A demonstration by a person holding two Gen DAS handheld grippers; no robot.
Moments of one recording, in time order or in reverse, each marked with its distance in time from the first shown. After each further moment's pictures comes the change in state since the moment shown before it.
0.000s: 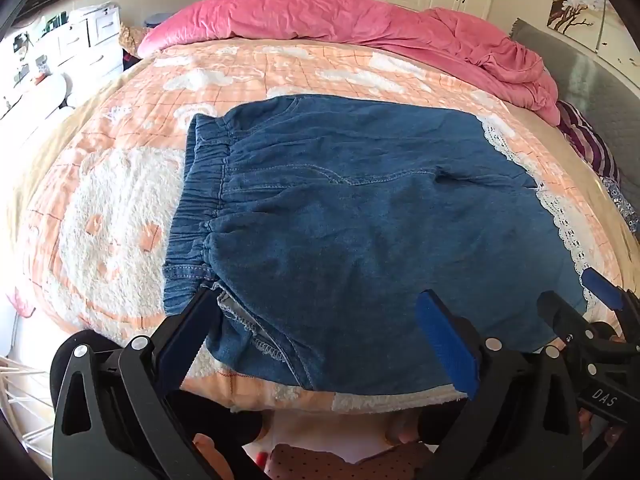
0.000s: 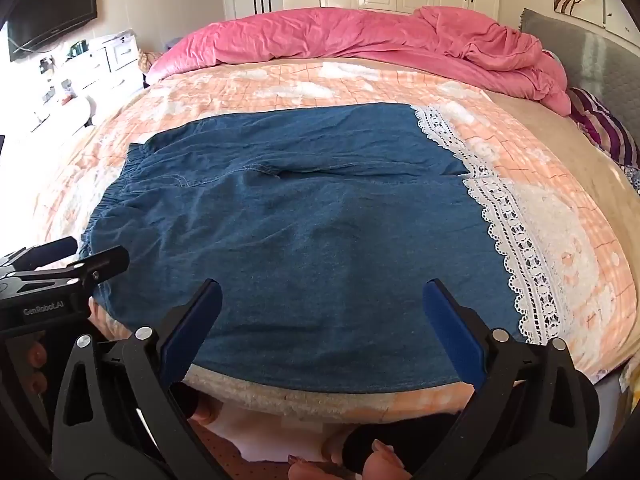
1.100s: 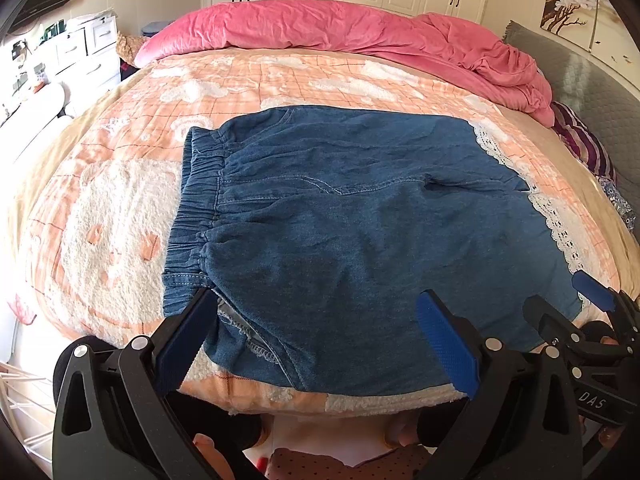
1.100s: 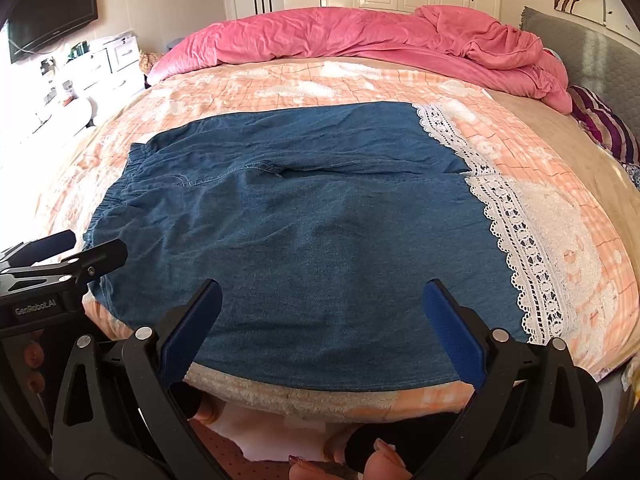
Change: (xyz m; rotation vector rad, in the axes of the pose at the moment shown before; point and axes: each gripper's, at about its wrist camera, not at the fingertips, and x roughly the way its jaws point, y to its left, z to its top) left arm -0.010 -0.005 0.002 0.018 -0.024 -0.008; right arm 0.000 0.001 -0.001 0.001 0.007 0.004
